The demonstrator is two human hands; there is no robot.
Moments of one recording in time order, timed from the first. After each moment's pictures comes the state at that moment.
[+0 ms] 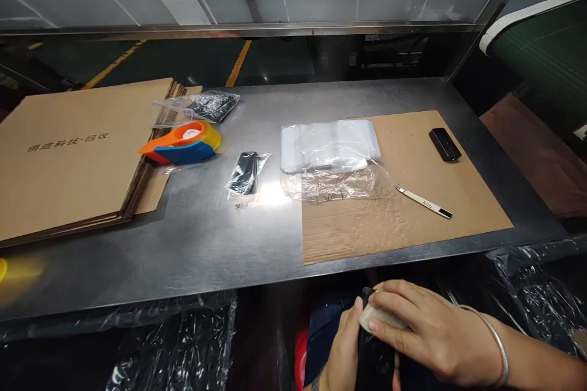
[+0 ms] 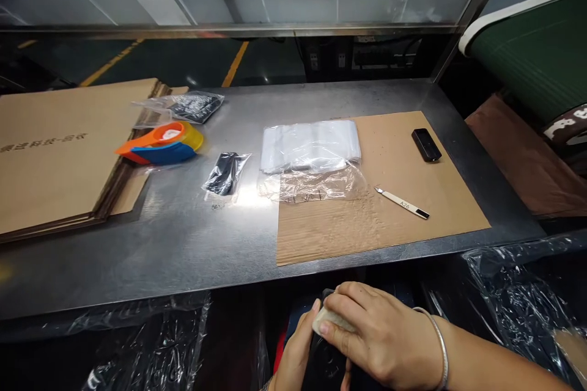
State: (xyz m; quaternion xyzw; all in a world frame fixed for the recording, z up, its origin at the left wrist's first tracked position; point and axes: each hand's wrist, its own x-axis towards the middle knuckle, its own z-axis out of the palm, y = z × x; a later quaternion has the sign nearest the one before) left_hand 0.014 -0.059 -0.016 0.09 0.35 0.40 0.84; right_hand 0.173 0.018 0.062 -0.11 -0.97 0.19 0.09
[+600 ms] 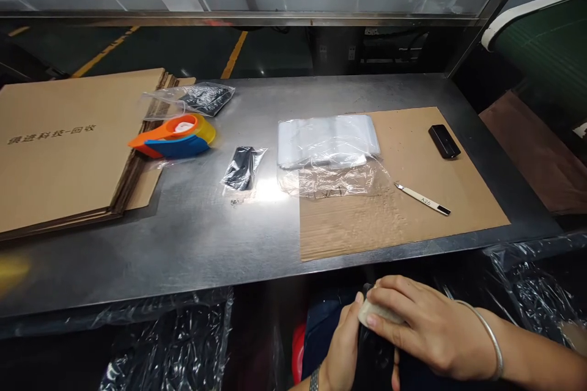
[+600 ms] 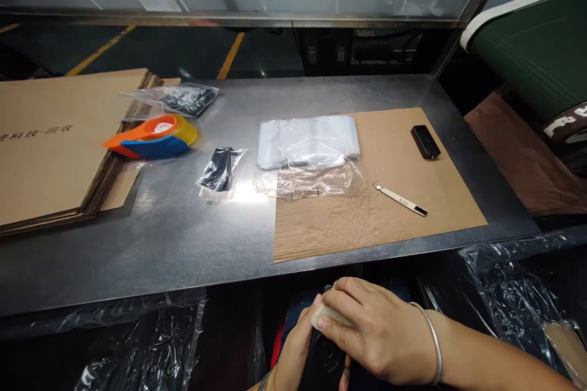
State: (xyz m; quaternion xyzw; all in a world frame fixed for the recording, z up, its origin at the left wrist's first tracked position) left_hand 0.012 -0.054 -0.004 0.08 0.33 0.37 0.86; right_hand 0.173 0.020 0.061 -0.12 -0.97 0.20 0.07
